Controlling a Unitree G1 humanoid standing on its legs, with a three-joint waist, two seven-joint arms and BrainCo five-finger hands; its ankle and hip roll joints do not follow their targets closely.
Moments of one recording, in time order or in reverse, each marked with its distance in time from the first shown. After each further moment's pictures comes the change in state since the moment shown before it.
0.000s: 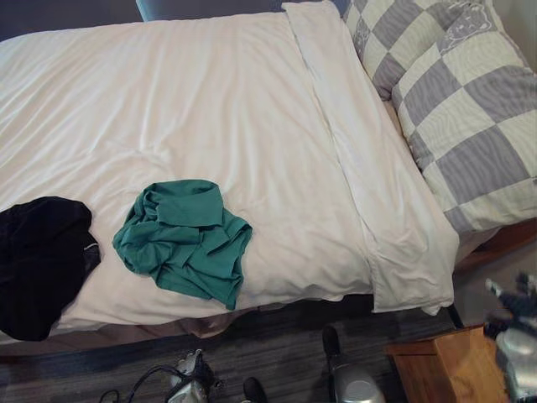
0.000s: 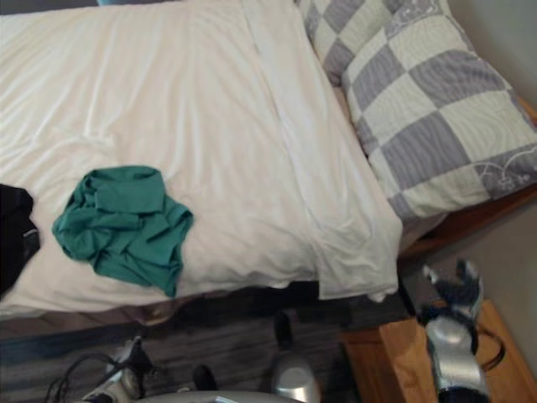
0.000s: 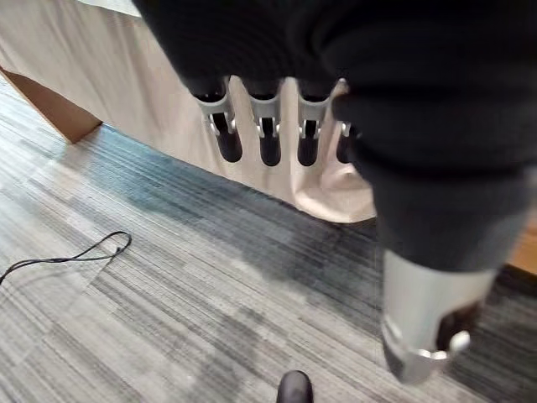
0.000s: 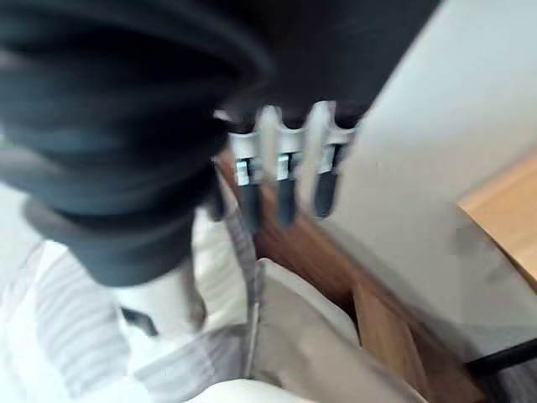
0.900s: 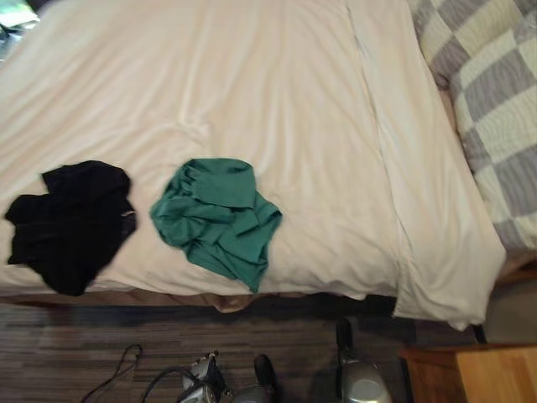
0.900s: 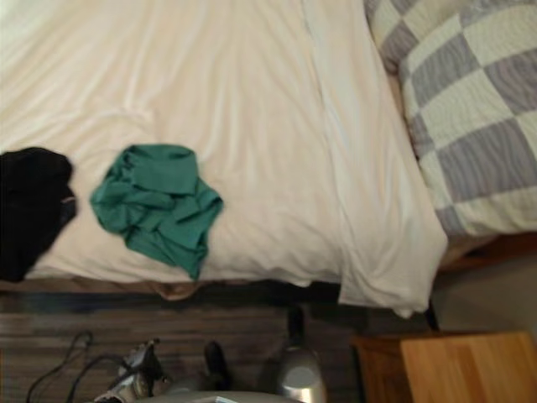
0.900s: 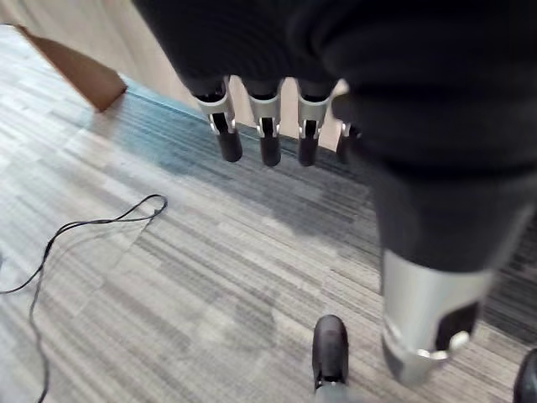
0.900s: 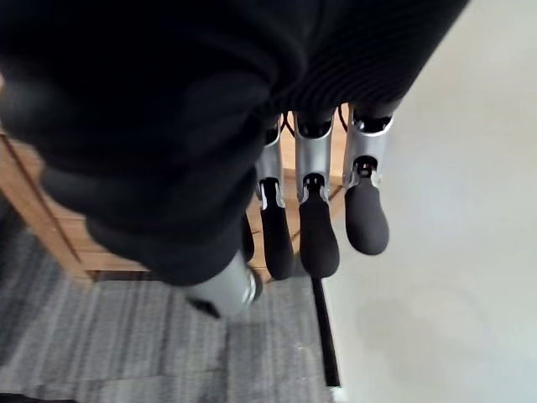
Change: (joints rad) left arm -0.072 0.004 -0.110 0.023 0.024 0.001 0.011; right arm 0.126 0.331 0.217 1.040 -0.076 0.116 0.224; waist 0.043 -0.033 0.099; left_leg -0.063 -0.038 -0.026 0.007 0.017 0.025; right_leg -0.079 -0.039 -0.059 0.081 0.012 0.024
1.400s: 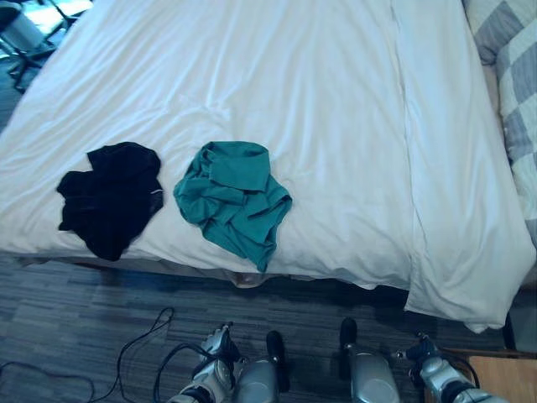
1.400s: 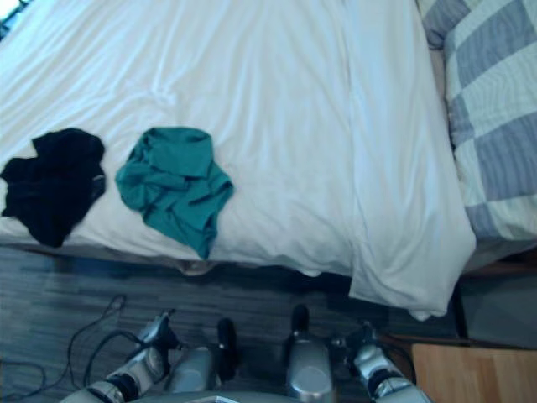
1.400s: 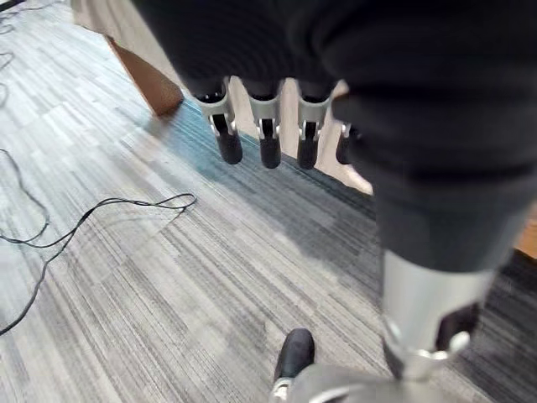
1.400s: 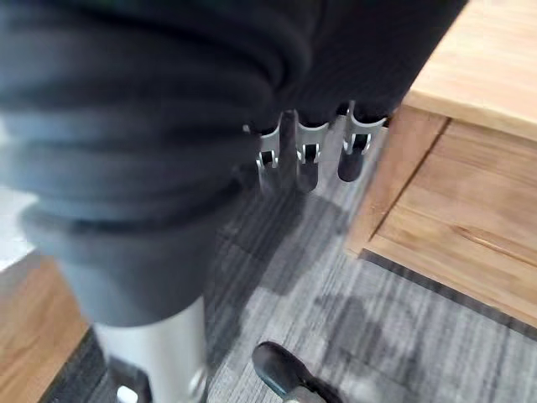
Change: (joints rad) left arm 0.005 -0.060 0.043 -0.036 -0.056 -0.047 0.026; right arm -0.299 -0.060 0.180 -0.161 -0.116 -0.055 0.015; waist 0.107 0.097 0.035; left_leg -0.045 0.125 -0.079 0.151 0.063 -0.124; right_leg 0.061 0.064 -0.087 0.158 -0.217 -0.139
